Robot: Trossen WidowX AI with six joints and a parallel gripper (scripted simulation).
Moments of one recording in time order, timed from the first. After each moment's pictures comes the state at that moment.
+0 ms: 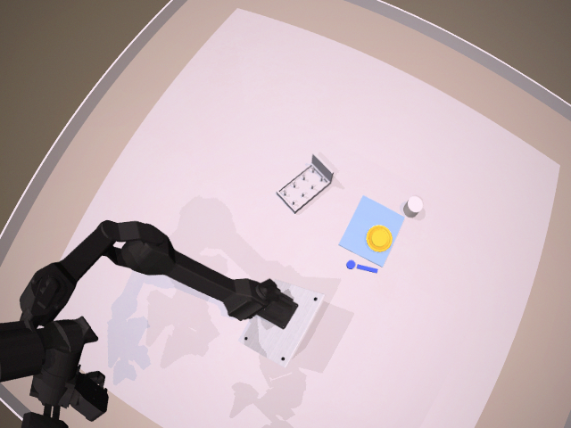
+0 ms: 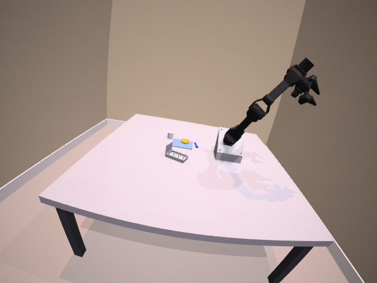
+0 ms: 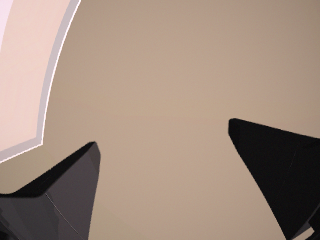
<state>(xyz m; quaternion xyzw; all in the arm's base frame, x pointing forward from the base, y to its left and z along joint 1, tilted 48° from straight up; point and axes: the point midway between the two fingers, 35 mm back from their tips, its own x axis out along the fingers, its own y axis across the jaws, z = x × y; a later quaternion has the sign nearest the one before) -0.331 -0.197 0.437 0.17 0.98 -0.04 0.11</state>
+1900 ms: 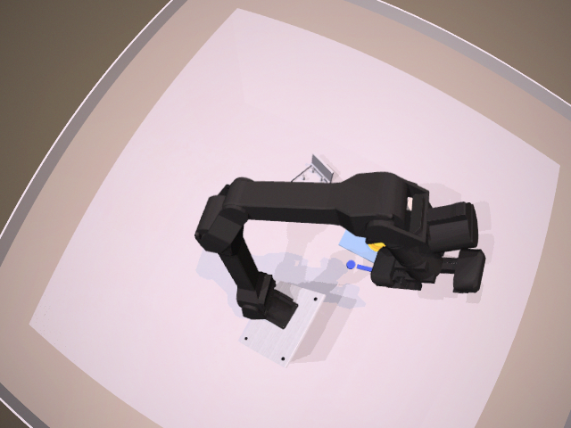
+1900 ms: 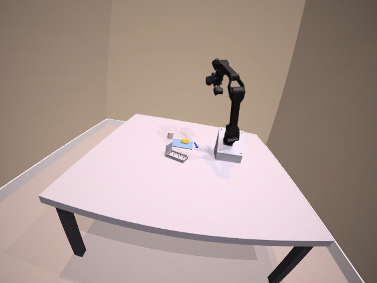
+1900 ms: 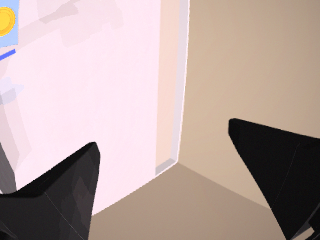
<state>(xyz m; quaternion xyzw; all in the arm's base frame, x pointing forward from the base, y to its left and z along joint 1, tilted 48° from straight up) 0.155 -0.362 0.052 -0.04 0.71 0.12 0.70</state>
